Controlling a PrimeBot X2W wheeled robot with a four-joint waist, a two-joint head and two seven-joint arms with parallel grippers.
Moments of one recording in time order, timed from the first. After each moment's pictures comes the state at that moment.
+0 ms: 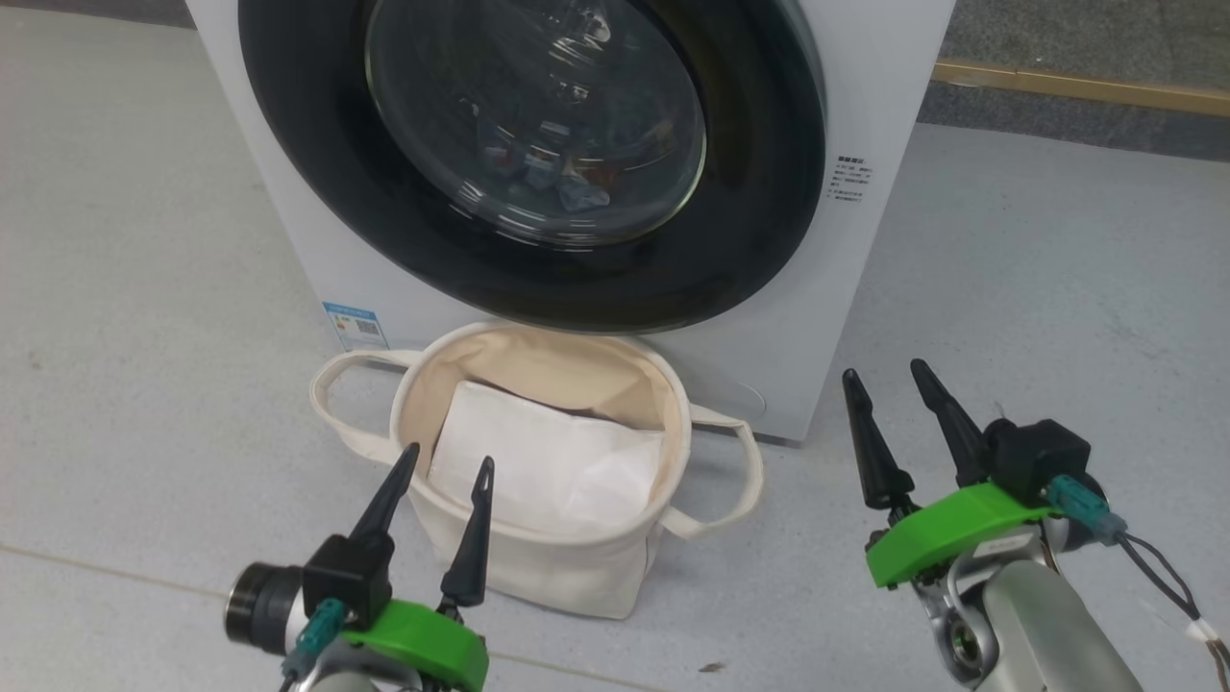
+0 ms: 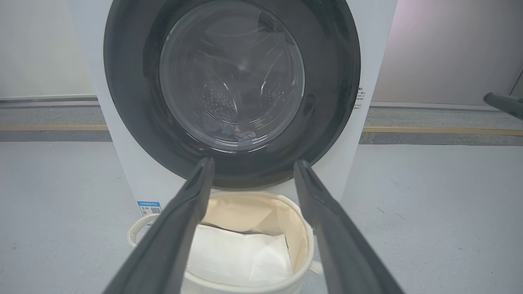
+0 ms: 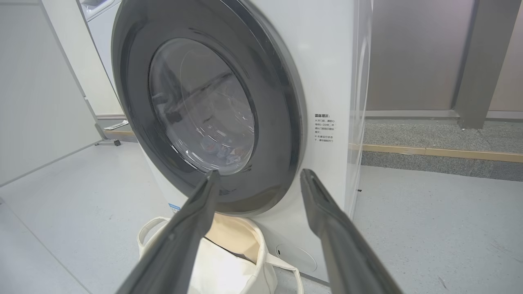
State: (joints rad) left arm -0.21 0.10 -0.28 0.31 -0.15 0.04 -0.24; right arm -0.31 -0.08 0.16 0.41 0.25 0.13 -0.25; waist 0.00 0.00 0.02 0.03
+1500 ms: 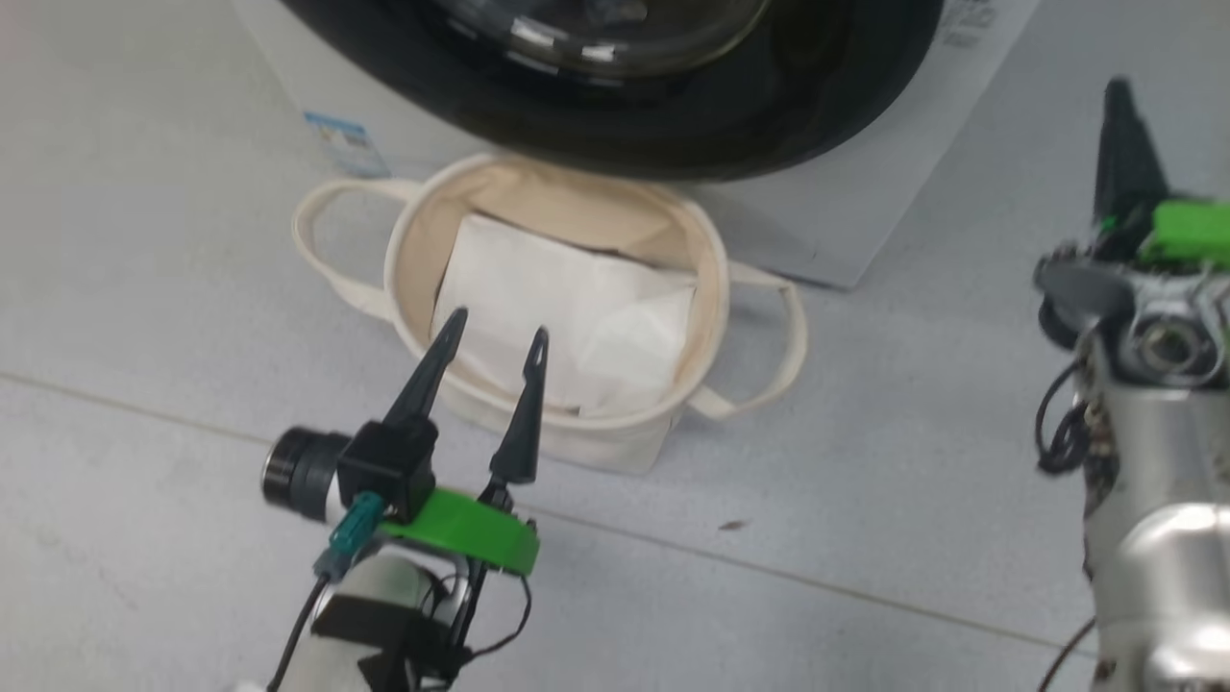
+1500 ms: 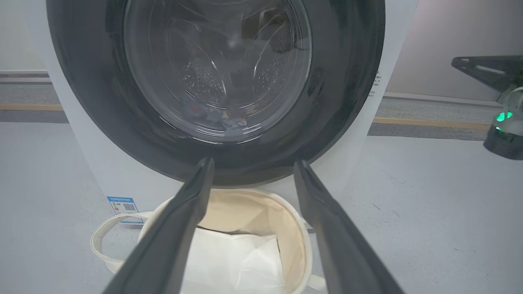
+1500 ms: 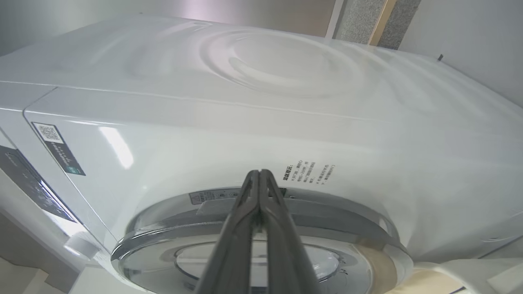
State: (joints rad) left arm -0.40 0.07 -0.36 0.28 -0.18 0.07 -0.25; right arm -0.75 -0.08 -0.18 0.53 1.41 0.13 0.02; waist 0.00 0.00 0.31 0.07
